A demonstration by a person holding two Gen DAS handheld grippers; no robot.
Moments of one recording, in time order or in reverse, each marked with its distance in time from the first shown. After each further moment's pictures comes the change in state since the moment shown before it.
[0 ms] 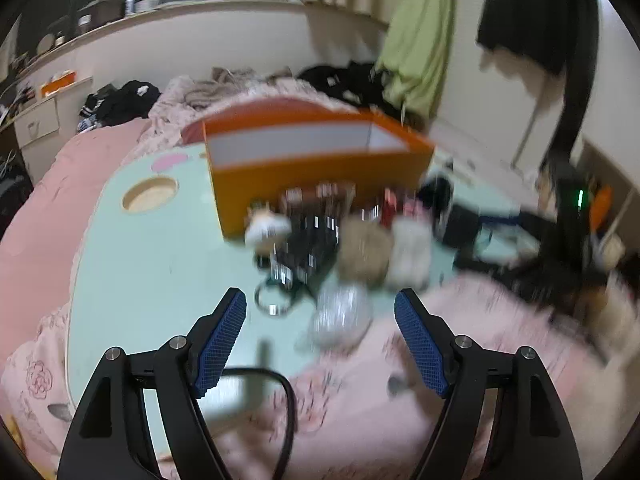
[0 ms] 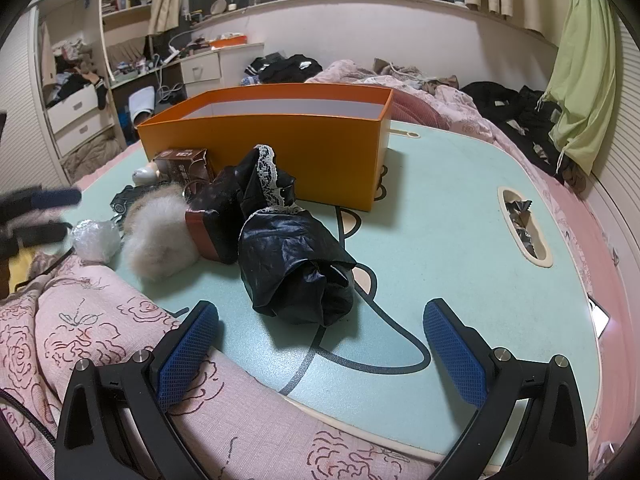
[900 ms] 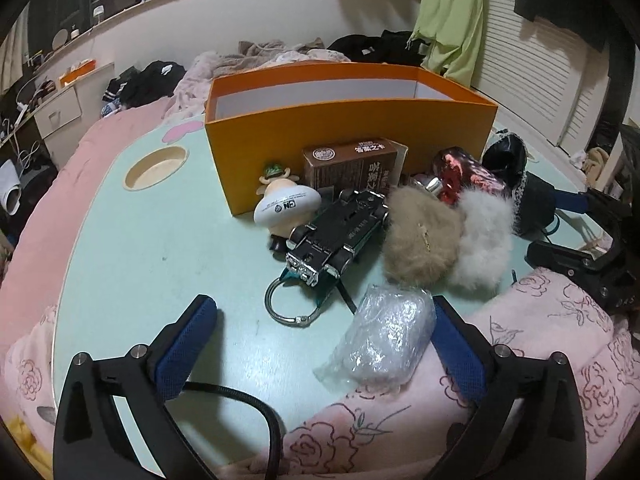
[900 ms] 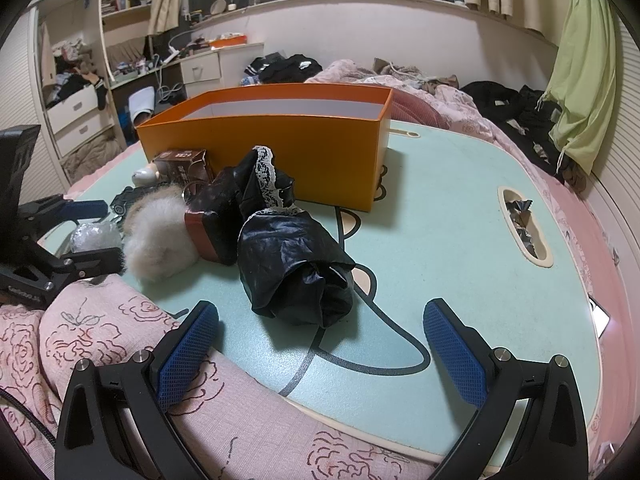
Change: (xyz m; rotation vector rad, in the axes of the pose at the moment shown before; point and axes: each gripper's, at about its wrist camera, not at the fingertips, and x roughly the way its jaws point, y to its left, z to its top) left arm 0.052 0.004 0.007 -0.030 0.066 0.137; right arm 0.001 -0.003 0.000 -0.002 -0.001 0.005
